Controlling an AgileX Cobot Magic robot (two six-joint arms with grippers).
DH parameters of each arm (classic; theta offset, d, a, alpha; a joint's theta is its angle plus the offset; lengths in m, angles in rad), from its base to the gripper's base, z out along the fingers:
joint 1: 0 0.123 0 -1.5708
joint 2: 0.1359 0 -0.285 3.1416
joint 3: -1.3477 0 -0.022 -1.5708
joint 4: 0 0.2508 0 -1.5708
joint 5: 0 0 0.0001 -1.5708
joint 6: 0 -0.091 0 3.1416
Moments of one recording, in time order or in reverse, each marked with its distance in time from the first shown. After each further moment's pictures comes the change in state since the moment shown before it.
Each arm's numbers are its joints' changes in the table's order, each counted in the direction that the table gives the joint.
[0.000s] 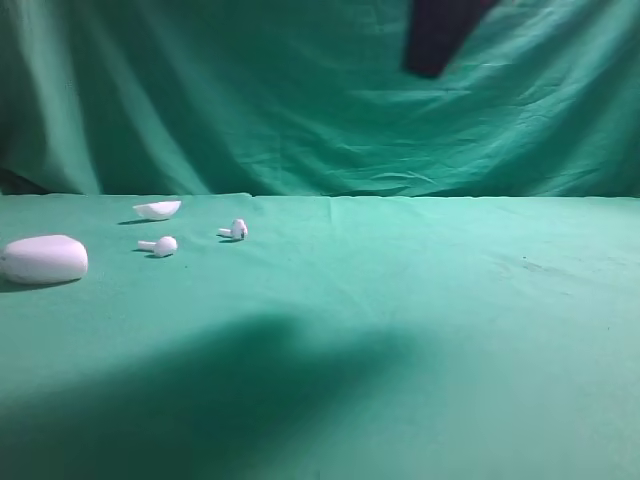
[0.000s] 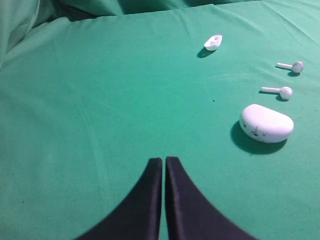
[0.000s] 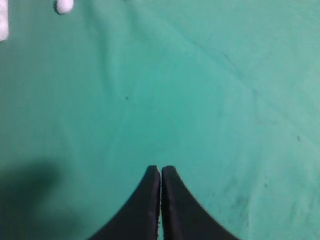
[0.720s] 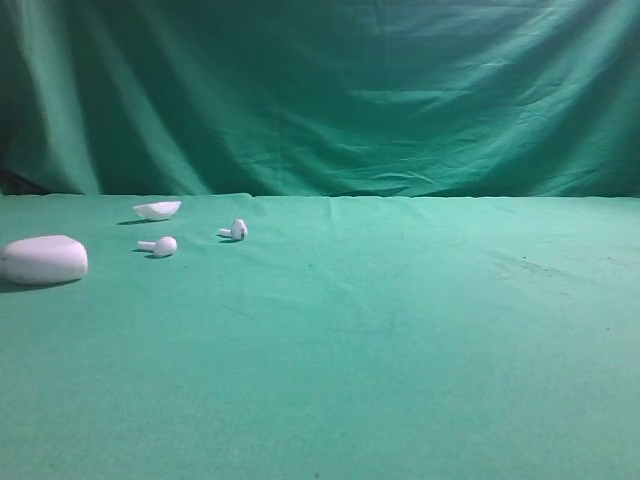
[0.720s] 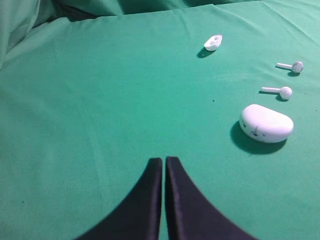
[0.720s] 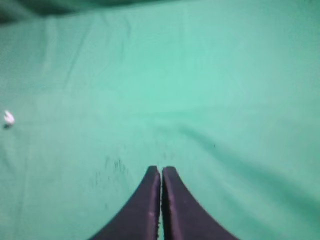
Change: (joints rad) left arm 0.000 0.000 0.000 0.000 0.000 0.000; right arm -0.389 -0.973 -0.813 0.021 -0.396 -0.176
